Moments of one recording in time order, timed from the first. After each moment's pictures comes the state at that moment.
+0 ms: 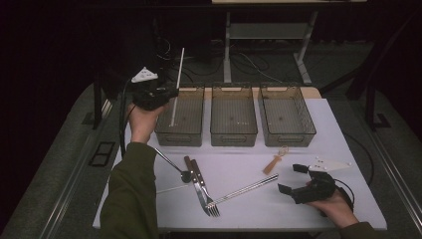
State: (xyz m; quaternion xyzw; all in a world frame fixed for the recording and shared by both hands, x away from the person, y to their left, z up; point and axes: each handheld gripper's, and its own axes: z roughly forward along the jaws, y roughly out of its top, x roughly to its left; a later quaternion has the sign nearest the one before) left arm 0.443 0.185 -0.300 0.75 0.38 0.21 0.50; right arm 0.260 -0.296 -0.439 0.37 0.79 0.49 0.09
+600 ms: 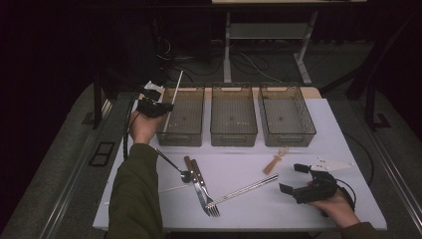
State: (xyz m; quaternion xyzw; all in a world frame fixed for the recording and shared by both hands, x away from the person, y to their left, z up) left arm 0.470 0.198 -0.360 0.79 0.45 0.18 0.38; right arm 0.260 -0.299 -0.438 0.37 0.78 0.49 0.09
